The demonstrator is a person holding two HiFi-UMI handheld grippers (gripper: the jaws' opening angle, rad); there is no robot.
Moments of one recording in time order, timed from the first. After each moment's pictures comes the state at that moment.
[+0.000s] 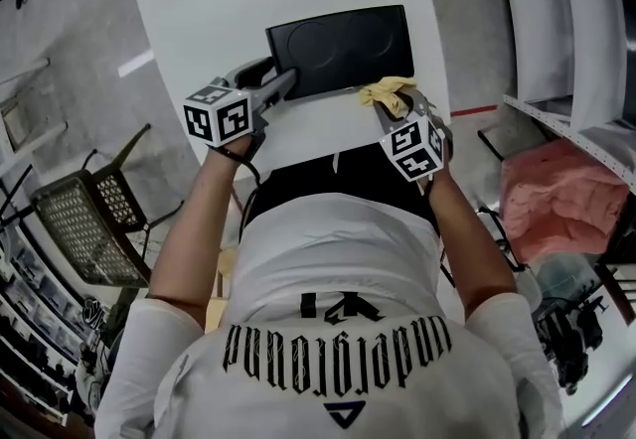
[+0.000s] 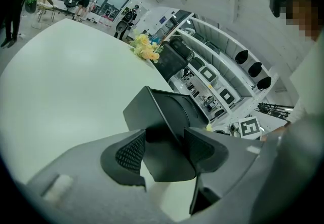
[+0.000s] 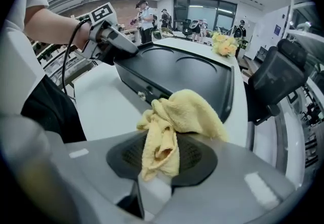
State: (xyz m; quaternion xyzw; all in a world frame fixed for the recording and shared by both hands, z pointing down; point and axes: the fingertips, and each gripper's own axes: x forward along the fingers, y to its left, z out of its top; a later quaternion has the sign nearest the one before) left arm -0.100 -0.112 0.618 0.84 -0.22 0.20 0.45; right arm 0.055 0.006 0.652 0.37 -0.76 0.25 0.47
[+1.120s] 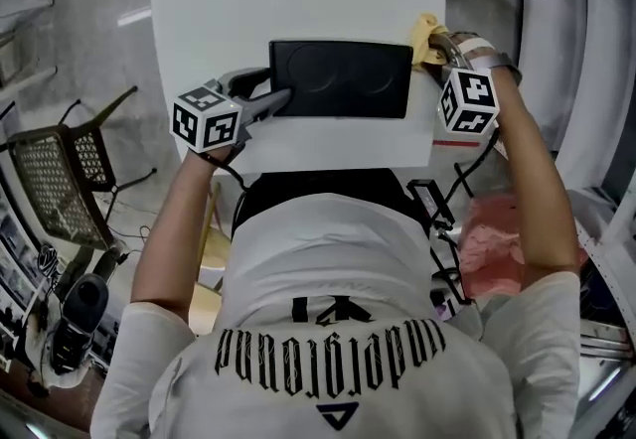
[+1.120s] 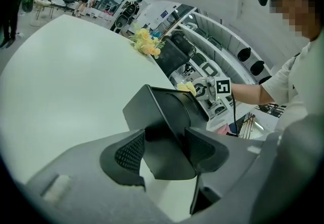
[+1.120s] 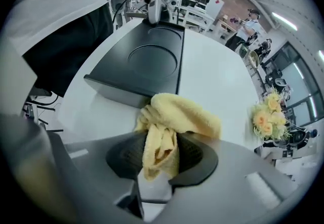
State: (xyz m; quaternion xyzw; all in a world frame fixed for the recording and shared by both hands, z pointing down) left arm -0.085 -0.110 0.618 0.83 -0.20 0.23 0.46; right arm 0.164 -0.146 0.642 -0.03 -0.77 -0.13 0.63
